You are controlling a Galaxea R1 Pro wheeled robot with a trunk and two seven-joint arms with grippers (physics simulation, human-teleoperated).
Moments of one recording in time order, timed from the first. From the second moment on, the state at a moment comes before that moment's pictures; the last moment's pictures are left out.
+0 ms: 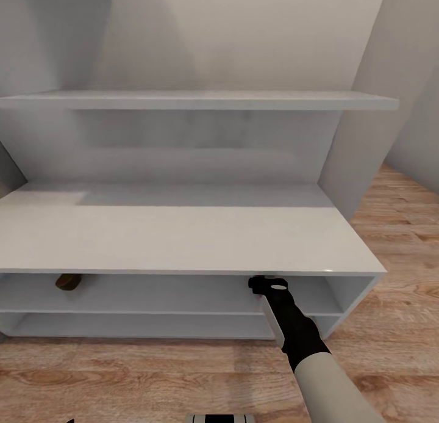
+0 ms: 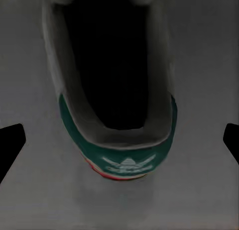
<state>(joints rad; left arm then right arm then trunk) -0.07 0.14 0.86 -0.68 -0.16 -0.25 -1.12 -0.66 0.17 0.08 -0.90 -0.04 0.48 -0.30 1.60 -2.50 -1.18</state>
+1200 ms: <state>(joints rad) -0.07 0.15 0.87 -0.68 -0.16 -0.25 -1.12 -0.66 0.17 0.08 -0.90 -0.04 0.48 -0.30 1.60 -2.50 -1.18</state>
